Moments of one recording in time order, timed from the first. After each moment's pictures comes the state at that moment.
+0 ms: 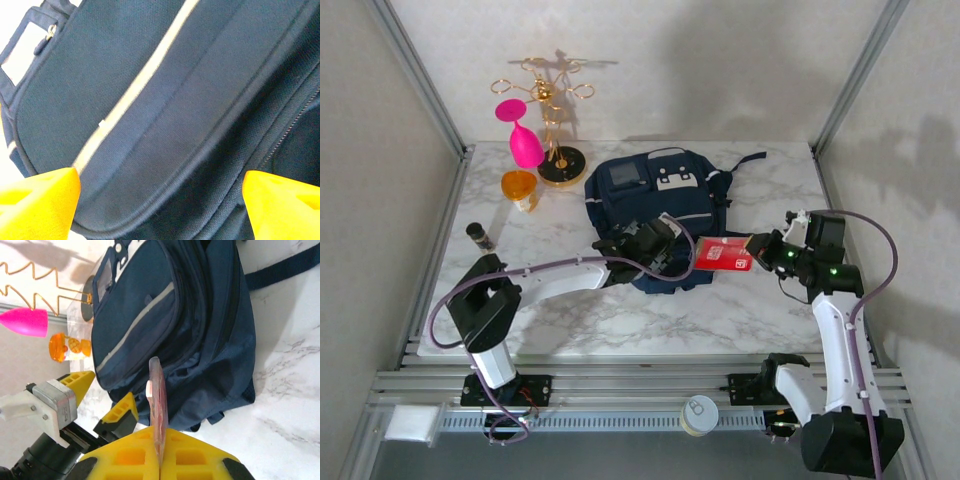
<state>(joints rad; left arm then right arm) -0.91 1.76 1.23 -0.28 -0.48 0.08 -0.08 0.91 0.87 -0.74 -0.62 0.61</state>
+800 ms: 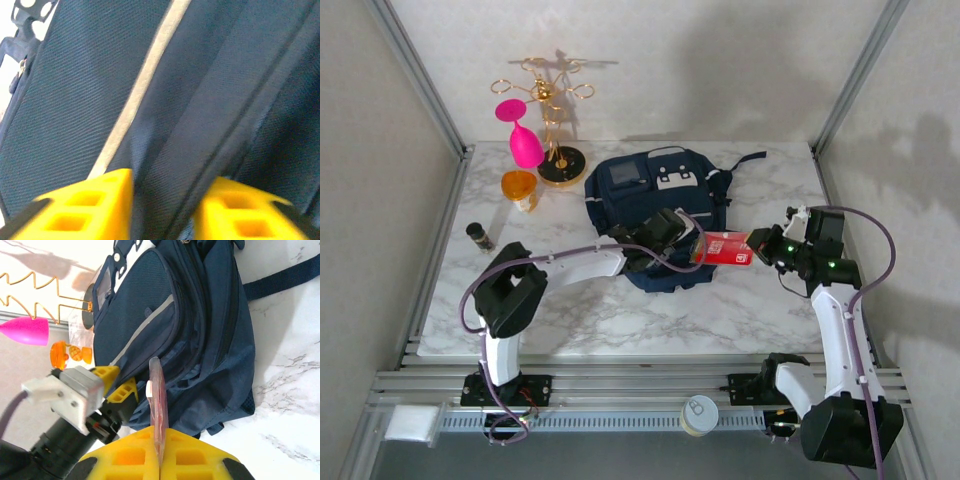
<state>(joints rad) -0.88 1.91 1.37 -0.28 -0.43 0.22 -0.09 0.96 0.87 -0.68 -0.63 0.61</state>
